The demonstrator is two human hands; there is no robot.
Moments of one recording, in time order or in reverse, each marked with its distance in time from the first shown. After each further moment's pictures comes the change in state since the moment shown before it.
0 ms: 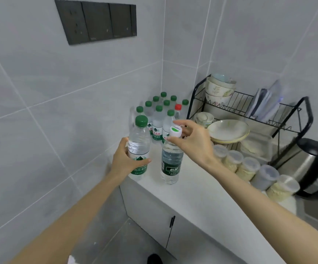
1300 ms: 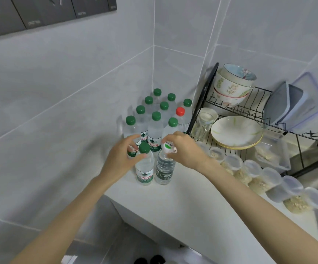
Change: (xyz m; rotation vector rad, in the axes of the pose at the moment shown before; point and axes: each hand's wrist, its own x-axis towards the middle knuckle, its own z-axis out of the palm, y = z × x) left_hand 0.192 -0.040 -0.006 0.389 -0.248 0.268; right_hand 0.146 0.074 0.078 -0.606 -0.443 0.049
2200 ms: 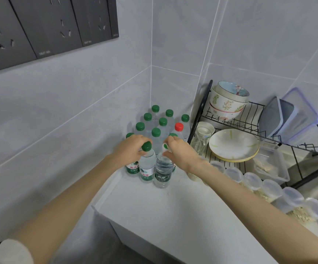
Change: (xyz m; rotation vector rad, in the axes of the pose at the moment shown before) left_hand 0.085 0.025 -0.017 0.463 -0.315 0.268; right_hand 0.037 -0.006 -0.009 -0.137 0.034 0.048
